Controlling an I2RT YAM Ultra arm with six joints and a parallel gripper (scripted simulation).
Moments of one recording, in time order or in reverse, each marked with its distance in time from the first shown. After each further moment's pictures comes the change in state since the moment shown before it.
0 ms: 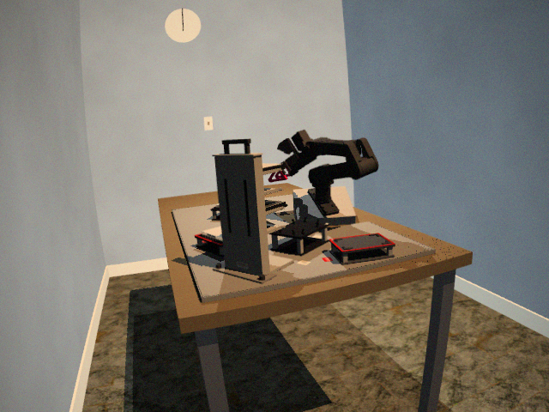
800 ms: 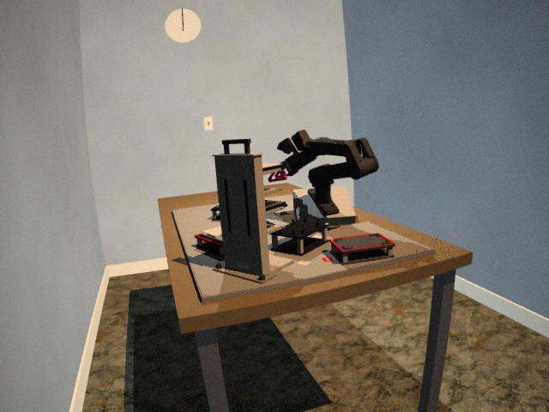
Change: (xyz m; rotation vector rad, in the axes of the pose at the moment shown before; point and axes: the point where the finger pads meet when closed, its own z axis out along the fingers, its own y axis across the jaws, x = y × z) arm -0.001 0.000 0.000 0.002 -0.004 -0.001
